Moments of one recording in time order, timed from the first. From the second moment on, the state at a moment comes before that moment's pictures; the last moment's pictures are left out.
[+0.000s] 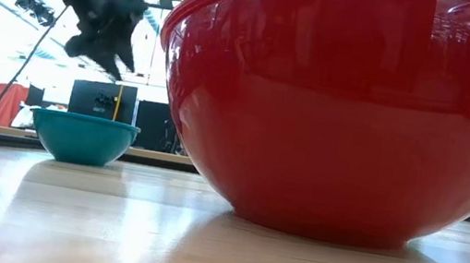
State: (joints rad) left arm 0.48 0.94 0.77 -0.68 -0.03 -0.39; right arm -0.04 1.82 1.70 -1.15 -0.04 0.09
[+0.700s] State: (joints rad) left arm 0.69 1.13 0.76 -0.85 0.06 -0.30; right arm -0.17 1.82 1.70 -1.14 -0.11 0.02
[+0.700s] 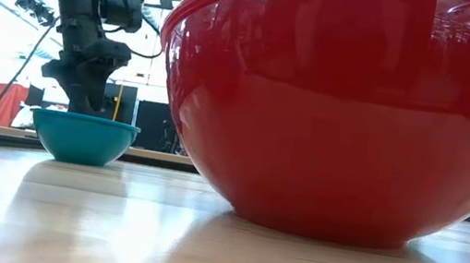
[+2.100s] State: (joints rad) left arm 0.72 1.27 0.76 -0.84 0.10 -0.22; right arm -0.18 1.78 1.70 -1.10 -0.07 -0.05
